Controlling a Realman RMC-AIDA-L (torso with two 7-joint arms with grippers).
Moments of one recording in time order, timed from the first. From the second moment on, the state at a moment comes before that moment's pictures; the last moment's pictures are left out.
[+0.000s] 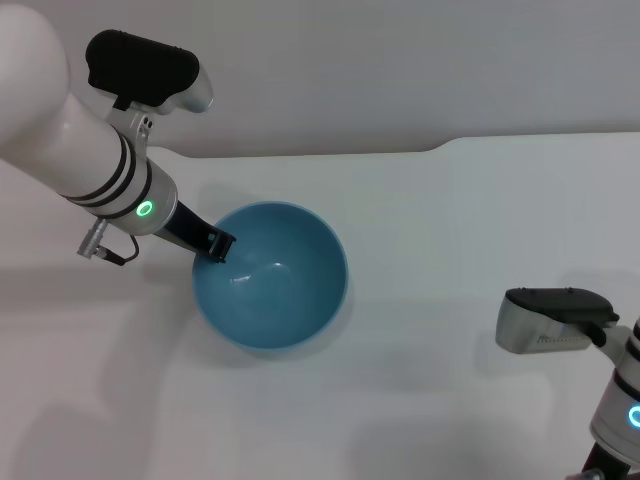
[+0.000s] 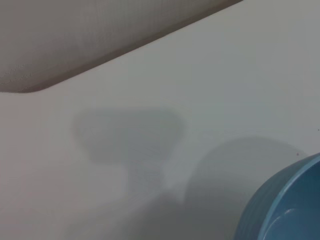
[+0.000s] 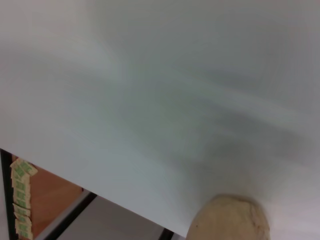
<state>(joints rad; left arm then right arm) -0.81 -2.06 1.43 0.88 2.66 1.15 -2.84 0.70 2.08 -1.52 -0.73 -2.44 -1.77 2.95</state>
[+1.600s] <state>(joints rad) -0.85 -2.07 1.52 0.90 2.66 1.20 -2.84 0.74 2.06 -1.20 -1.22 -2.45 -1.79 2.91</state>
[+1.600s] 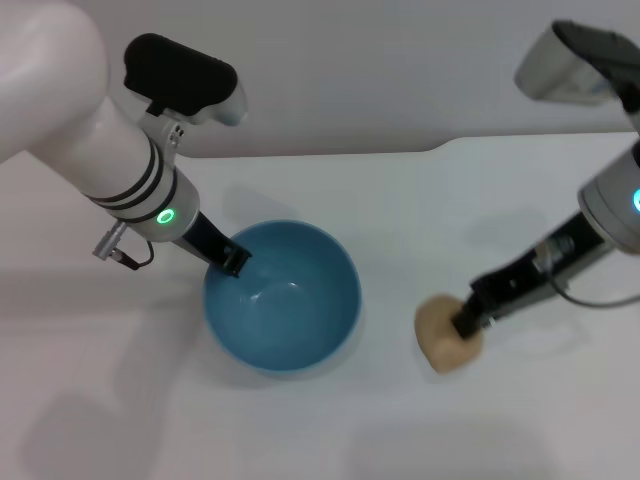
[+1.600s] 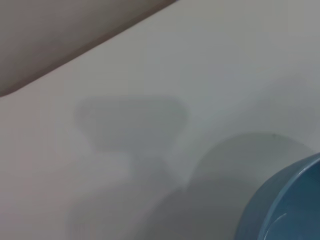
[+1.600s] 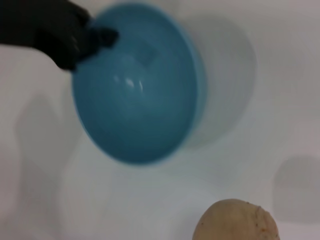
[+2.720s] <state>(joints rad) -0.86 -2.07 1.64 0.94 2.60 1.20 -2.84 0.82 2.07 -1.17 -1.04 -2.28 -1.47 2.77</state>
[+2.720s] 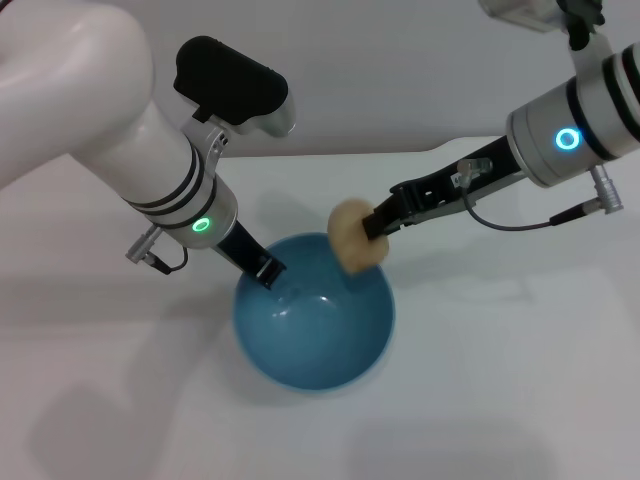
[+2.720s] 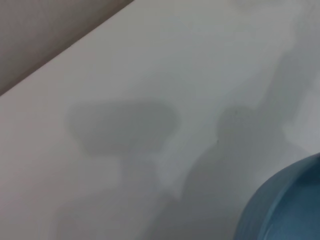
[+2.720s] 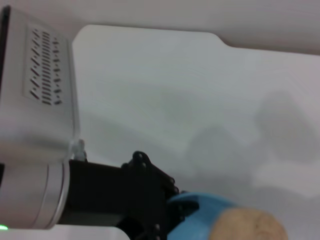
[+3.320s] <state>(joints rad) -0.85 -2.07 1.64 0.95 2.54 1.20 -2.83 0.79 2.06 -1.13 -1.05 -2.22 -1.43 2.74</state>
